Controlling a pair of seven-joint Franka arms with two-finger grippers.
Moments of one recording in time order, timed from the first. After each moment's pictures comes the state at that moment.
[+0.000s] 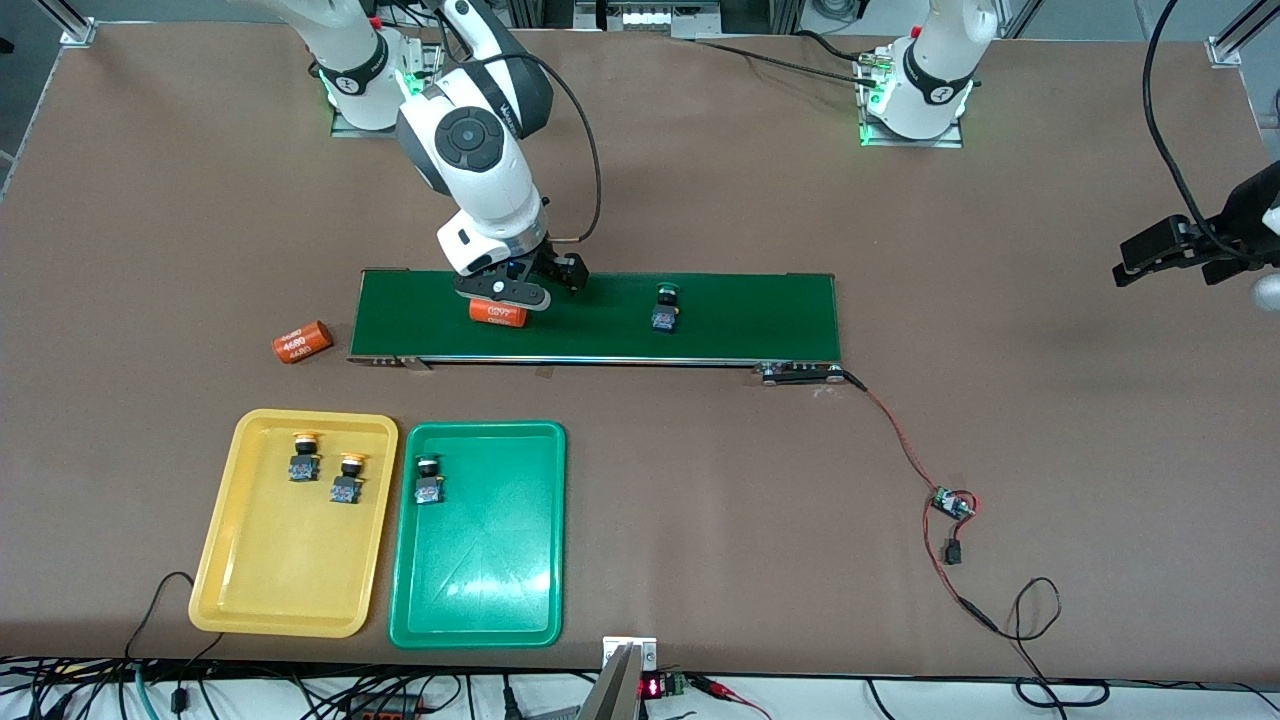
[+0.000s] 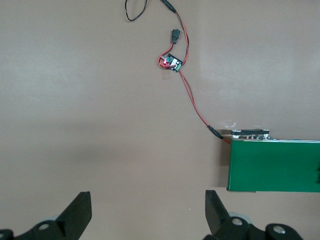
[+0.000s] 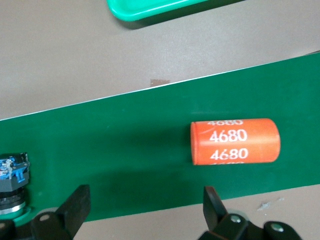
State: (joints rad) left arm 0.03 0.10 0.01 -1.47 -0.02 1.55 -0.01; right arm 0.57 0.27 0.11 -2.03 -0.01 2.34 0.89
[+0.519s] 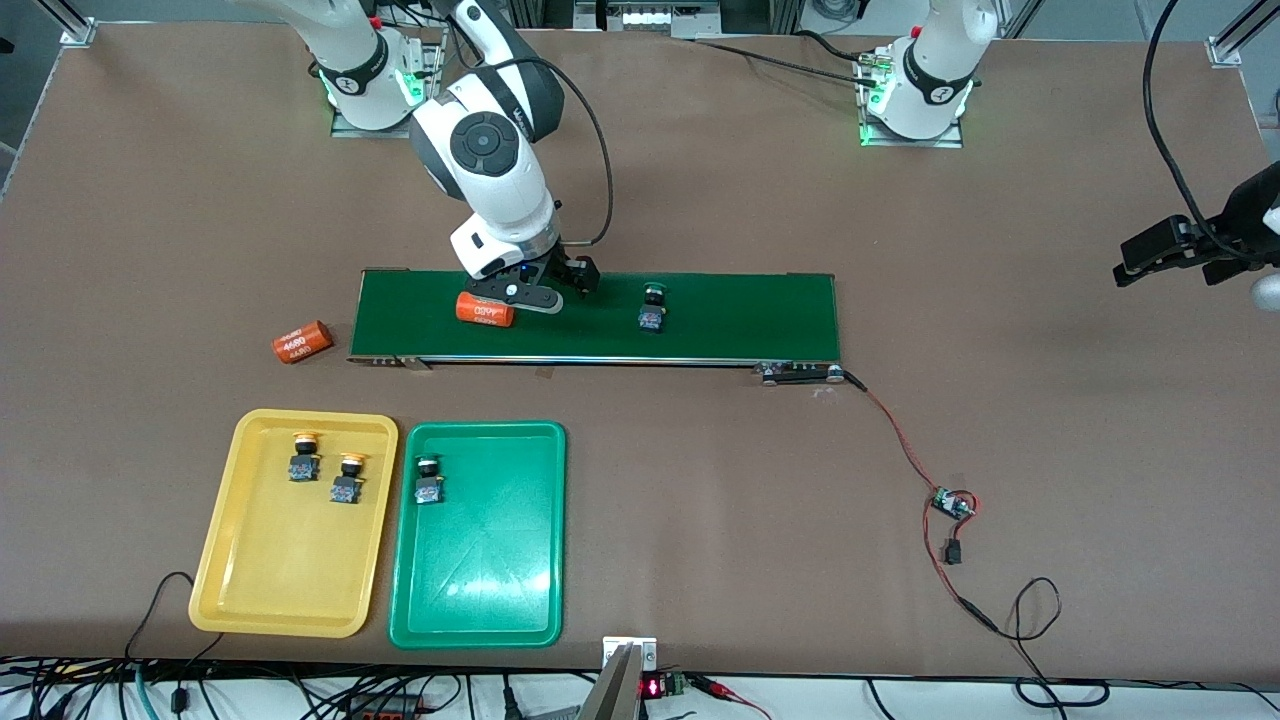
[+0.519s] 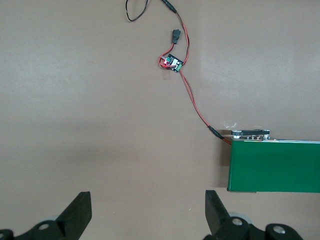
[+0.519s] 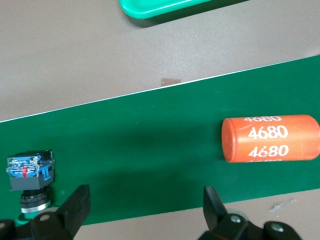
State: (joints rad) left arm 0.03 0.10 0.01 -1.47 -0.02 1.55 -0.01; right arm 0.58 0.30 0.11 -1.99 -0.01 2.34 0.91
